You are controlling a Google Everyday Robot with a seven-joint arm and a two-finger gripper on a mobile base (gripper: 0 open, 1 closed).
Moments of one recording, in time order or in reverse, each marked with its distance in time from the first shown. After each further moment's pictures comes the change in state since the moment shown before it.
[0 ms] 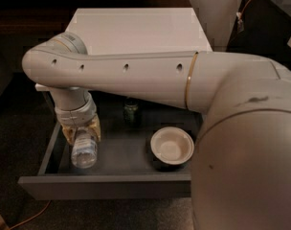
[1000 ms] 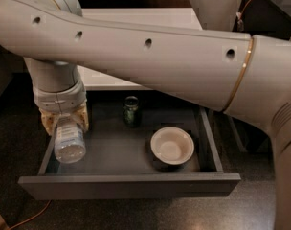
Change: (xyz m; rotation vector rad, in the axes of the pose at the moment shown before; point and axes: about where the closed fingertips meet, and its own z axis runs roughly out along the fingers) arm -0.046 -0.014 -0.107 0.125 0.093 -0.157
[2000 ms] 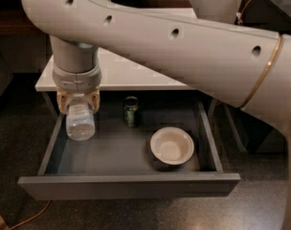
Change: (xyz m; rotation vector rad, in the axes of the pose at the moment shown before) arm 0.043 0.027 -0.021 0.064 0.095 0.044
